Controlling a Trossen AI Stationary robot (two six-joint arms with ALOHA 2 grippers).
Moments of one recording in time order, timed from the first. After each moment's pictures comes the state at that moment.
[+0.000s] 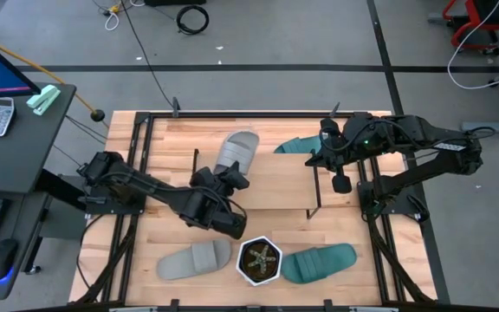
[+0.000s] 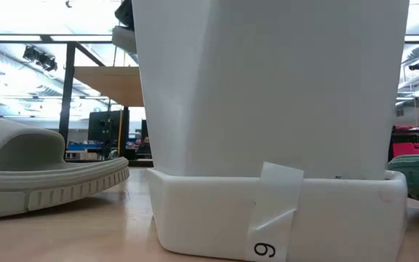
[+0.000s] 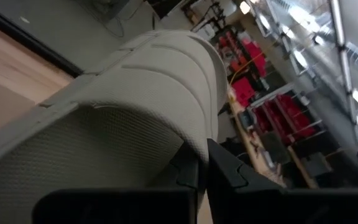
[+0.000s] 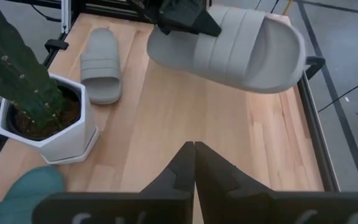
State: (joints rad) left arm -0.37 1.77 1.55 -0.92 -1.39 -2.14; right arm 0.02 1.15 1.49 -0.99 0.00 -0.10
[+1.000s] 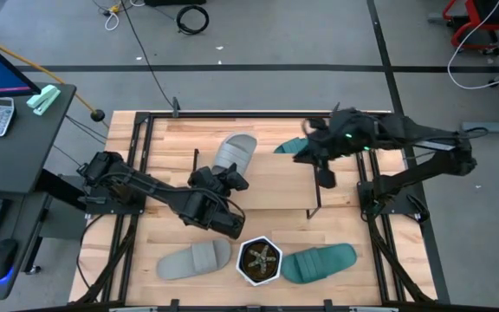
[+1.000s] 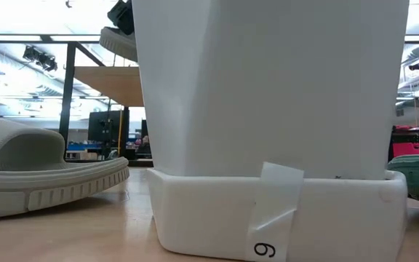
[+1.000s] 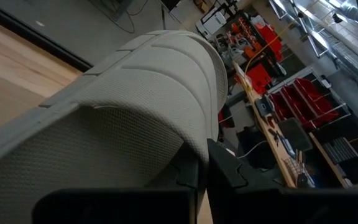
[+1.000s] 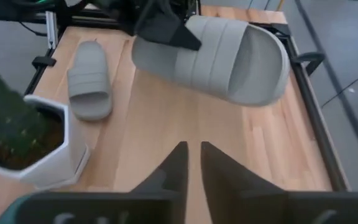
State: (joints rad) left arm -0.38 1.77 1.55 -1.00 -1.34 -2.16; right arm -0.06 1.25 1.49 -0.88 -0.07 -0.08
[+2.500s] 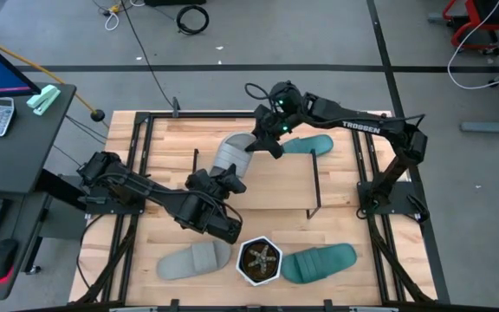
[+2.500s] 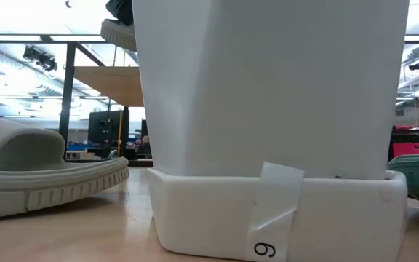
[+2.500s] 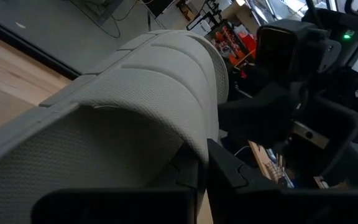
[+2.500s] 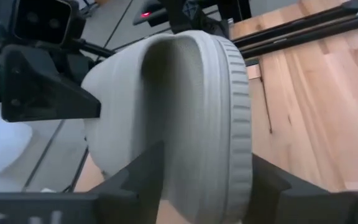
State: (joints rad) left arm -0.41 1.76 1.55 -0.98 -1.41 -2.15; right arm -0.41 1.69 1.49 -0.37 -0.70 0.10
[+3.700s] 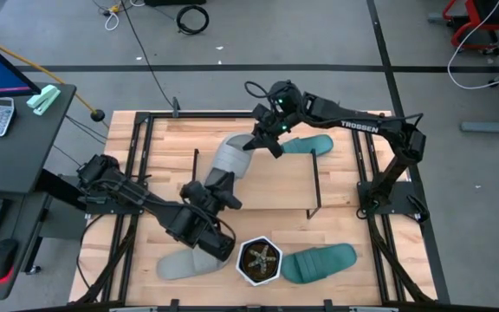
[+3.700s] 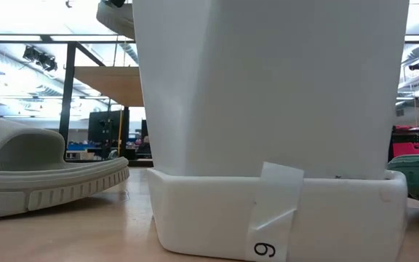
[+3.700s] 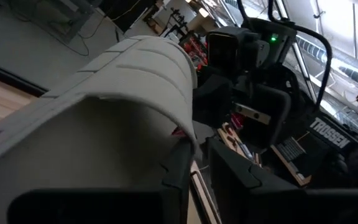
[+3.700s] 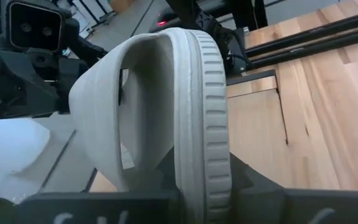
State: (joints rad) left arm -0.52 1.76 1.55 -0.94 -1.56 -2.07; right arm -0.44 1.70 1.50 -0.33 -0.76 0.13
